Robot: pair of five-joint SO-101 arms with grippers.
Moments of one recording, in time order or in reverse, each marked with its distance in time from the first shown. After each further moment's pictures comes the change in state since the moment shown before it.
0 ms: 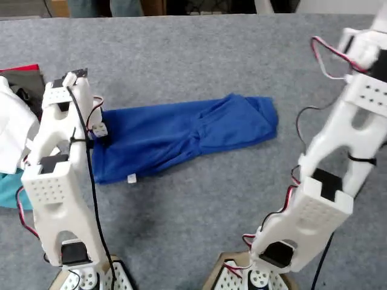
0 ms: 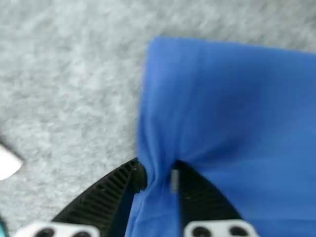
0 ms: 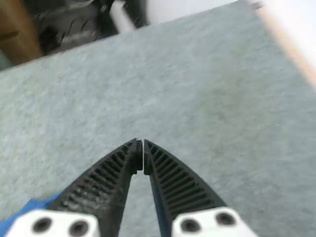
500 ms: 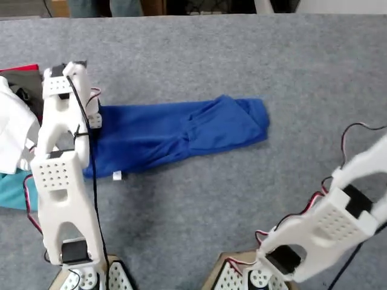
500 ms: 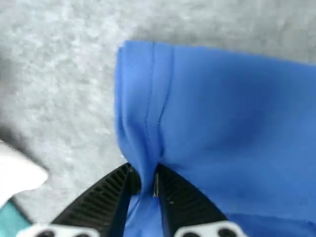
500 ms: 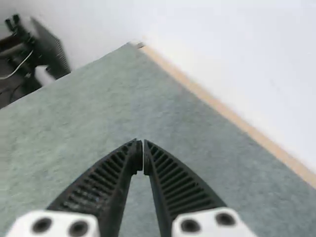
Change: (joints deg) left arm 2.6 6.3 -24.3 16.1 -1.4; right arm 18.4 0.0 -9.7 0.0 0.0
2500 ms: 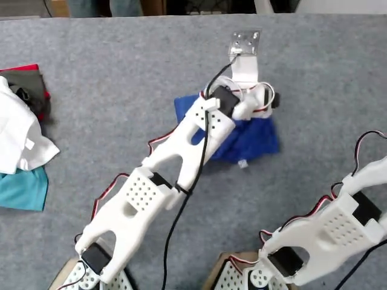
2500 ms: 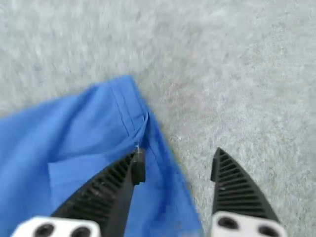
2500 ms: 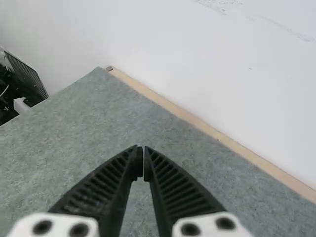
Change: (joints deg) left arm 49.1 8.4 -37.6 -24.0 24.9; right arm 4.3 -0.1 -2.4 0.0 -1.9
